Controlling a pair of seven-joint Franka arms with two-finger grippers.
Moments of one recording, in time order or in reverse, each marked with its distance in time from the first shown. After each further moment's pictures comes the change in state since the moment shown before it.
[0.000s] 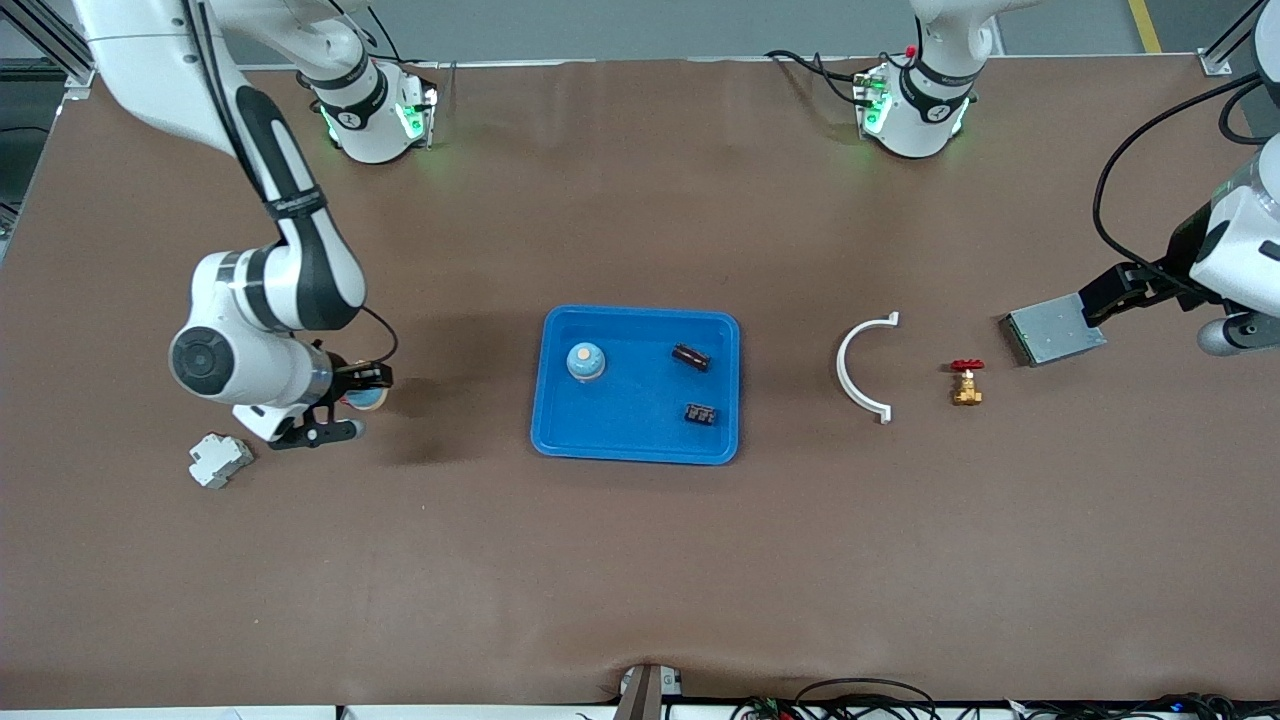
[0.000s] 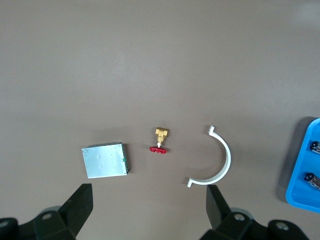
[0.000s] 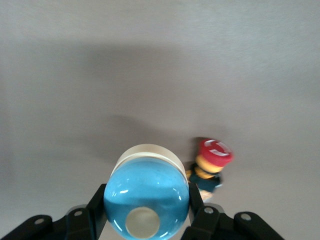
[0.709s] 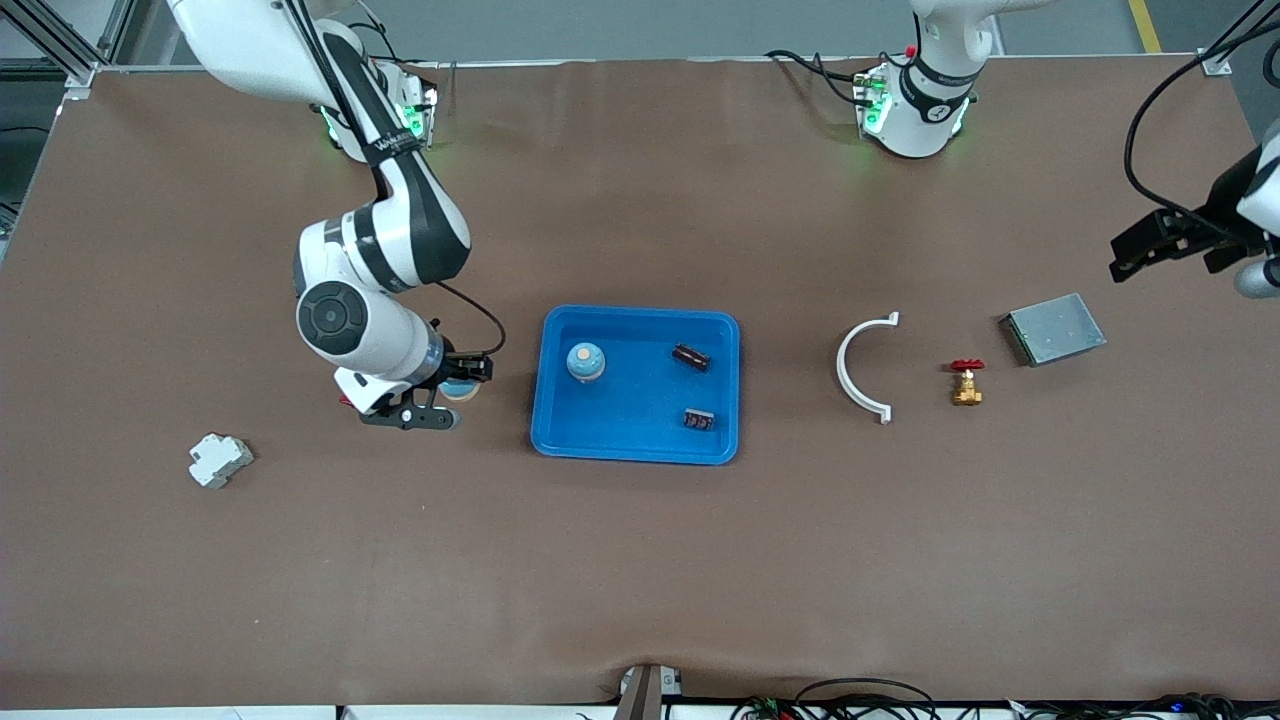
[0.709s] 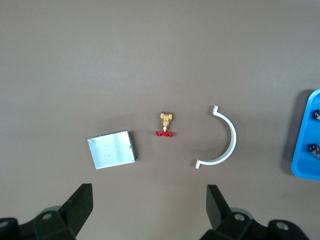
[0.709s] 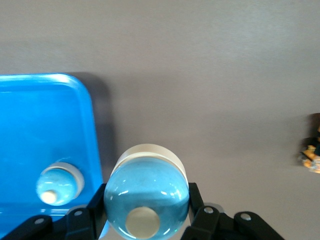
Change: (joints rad) left arm -0.126 -0.183 0.219 -0.183 -0.099 0.015 0.159; right arm 0.218 0.010 0.003 0.120 0.079 -0.007 0.373
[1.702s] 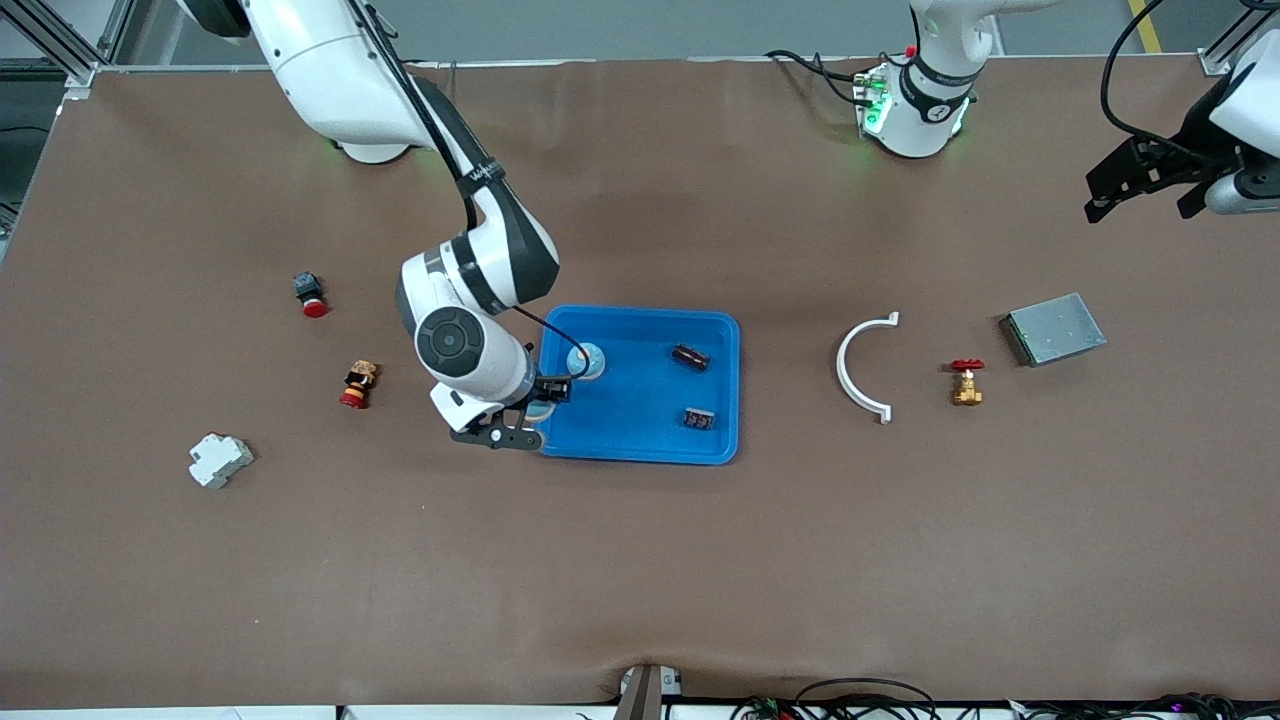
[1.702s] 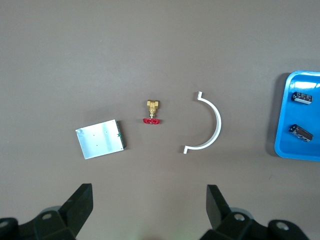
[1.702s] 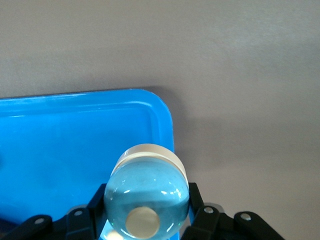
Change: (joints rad) left arm -0.040 -0.137 0.028 -0.118 -0.061 0.010 0.021; right arm 0.117 0.239 0.001 0.257 0.011 0.025 0.160
